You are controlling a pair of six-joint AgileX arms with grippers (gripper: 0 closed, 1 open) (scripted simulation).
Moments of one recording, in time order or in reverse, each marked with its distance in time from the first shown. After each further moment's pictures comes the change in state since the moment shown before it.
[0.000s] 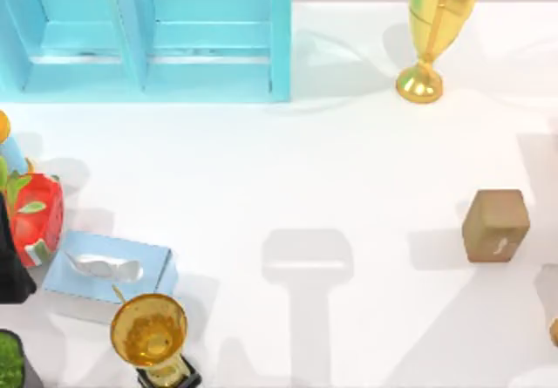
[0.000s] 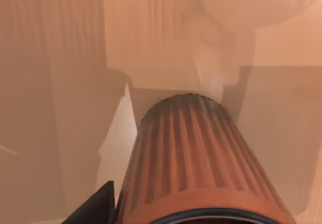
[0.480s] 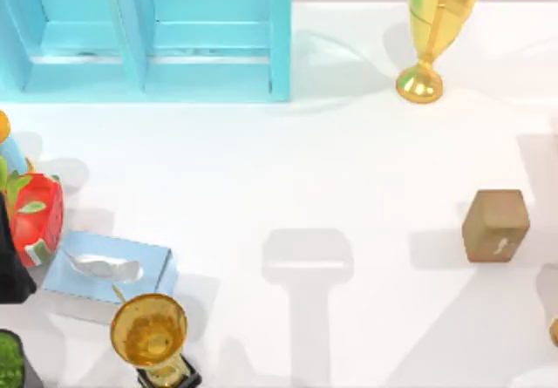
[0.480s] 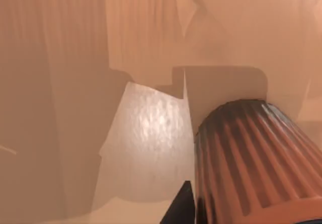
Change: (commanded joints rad) left arm 0.000 0.000 0.000 0.000 0.000 0.000; right arm 0.000 0.000 0.000 0.000 0.000 0.000
